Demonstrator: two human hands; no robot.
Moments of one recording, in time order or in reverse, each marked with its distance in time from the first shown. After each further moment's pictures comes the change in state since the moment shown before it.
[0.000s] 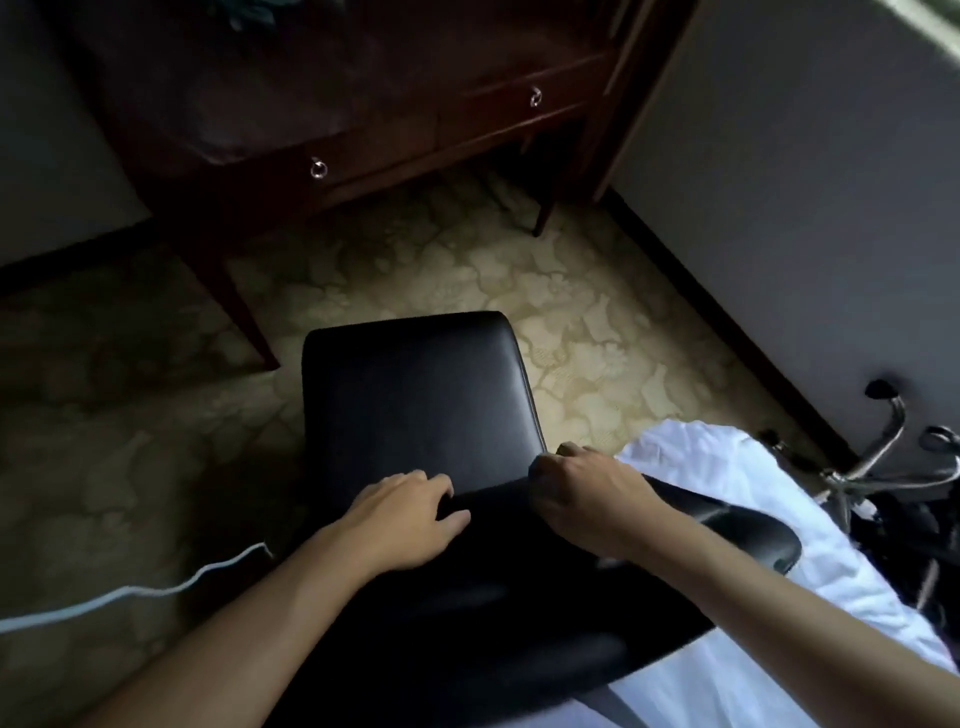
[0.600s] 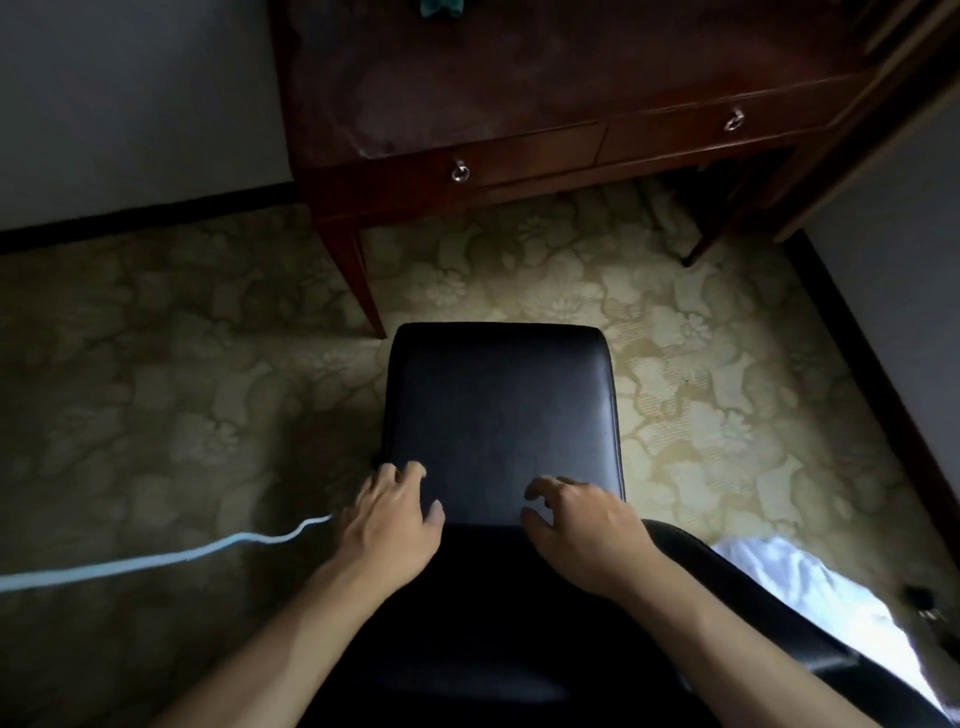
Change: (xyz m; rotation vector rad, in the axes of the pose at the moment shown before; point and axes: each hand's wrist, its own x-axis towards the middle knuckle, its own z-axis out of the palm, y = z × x) left_hand 0.039 -0.012 -0.043 -0.249 0.302 -0.599; right_hand 0.140 0.010 -0.016 0.114 -0.070 -0.301
